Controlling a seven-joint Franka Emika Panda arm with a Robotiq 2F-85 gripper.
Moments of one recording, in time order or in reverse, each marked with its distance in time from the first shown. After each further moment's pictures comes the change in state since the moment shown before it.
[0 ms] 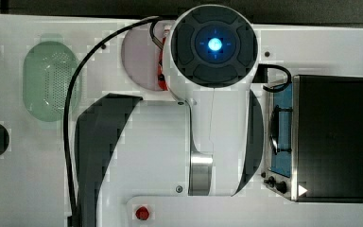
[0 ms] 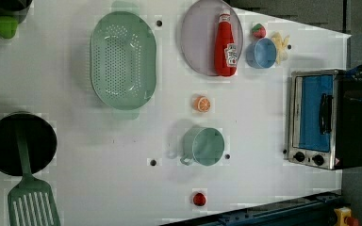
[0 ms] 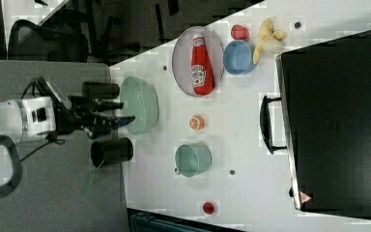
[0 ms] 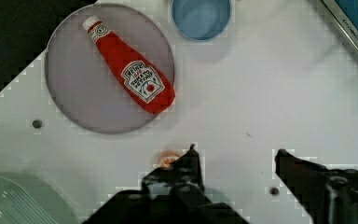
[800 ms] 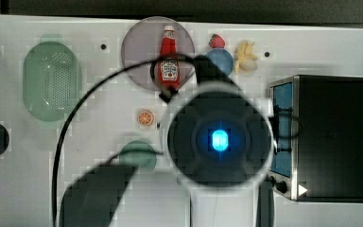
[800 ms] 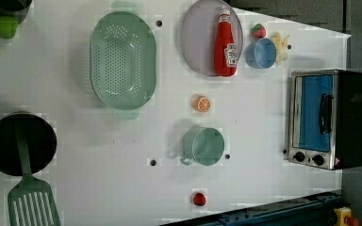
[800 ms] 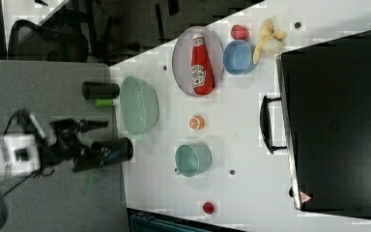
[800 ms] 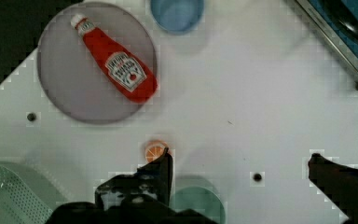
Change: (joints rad) arm -0.074 -0.182 0.062 -0.132 -0.001 0.007 0.011
